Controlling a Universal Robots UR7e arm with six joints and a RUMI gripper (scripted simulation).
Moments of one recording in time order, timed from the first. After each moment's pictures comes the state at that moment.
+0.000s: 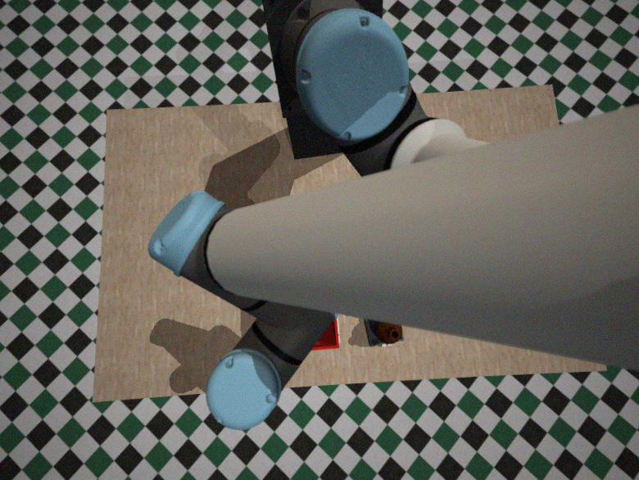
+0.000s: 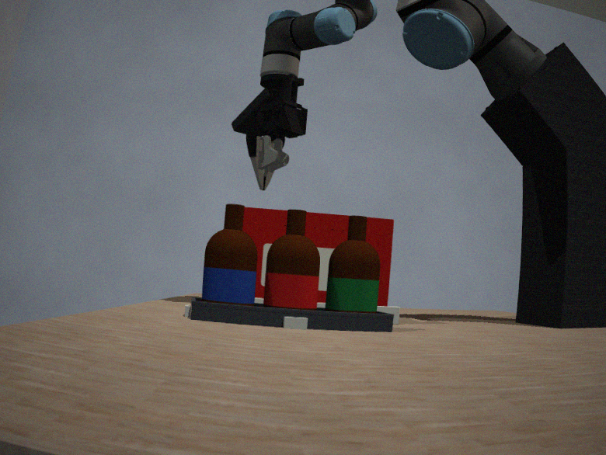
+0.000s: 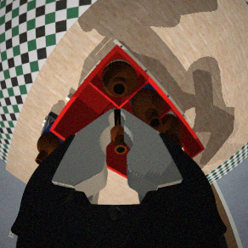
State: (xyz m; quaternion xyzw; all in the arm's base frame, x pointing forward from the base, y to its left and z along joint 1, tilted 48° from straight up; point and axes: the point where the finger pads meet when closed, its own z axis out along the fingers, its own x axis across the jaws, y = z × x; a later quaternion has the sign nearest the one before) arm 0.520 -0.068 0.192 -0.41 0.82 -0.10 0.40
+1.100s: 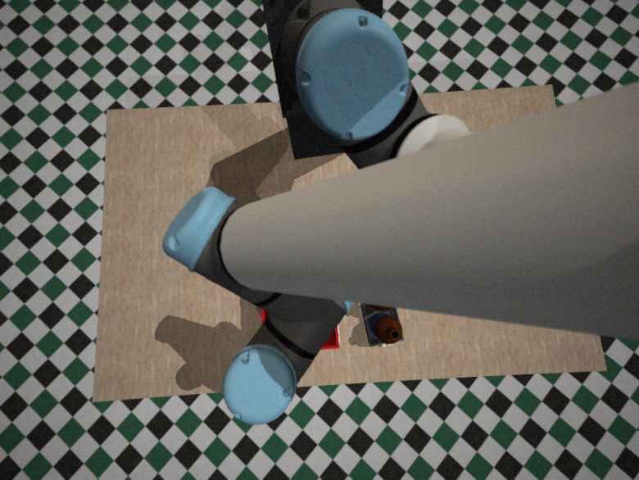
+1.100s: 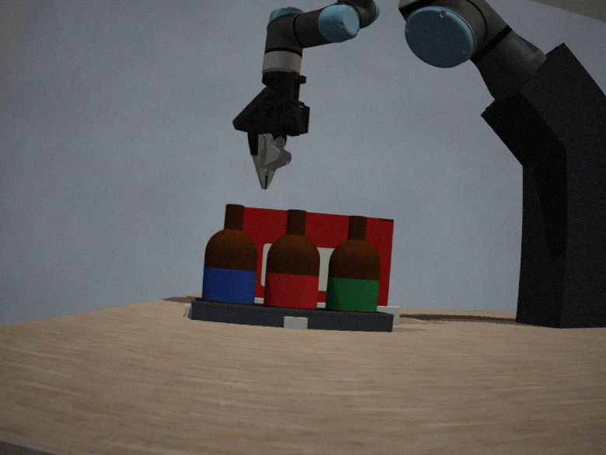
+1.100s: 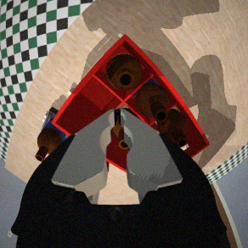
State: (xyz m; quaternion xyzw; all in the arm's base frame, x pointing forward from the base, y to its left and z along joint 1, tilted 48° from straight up) arm 0.515 -0.051 0.191 -0.41 0.82 -0.10 0.39
